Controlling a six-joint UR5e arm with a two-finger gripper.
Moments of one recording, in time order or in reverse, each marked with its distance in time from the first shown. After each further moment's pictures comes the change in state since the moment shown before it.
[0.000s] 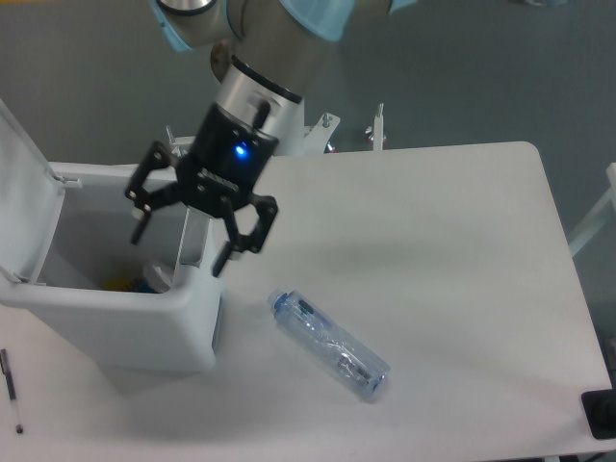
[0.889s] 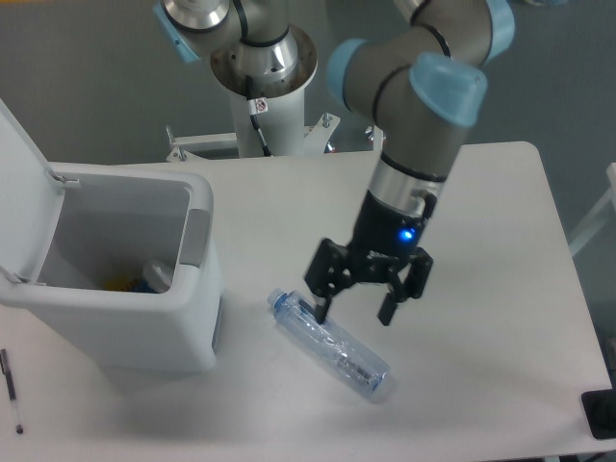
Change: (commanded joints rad) arm 0.128 -0.199 0.063 -0.058 0.254 0.000
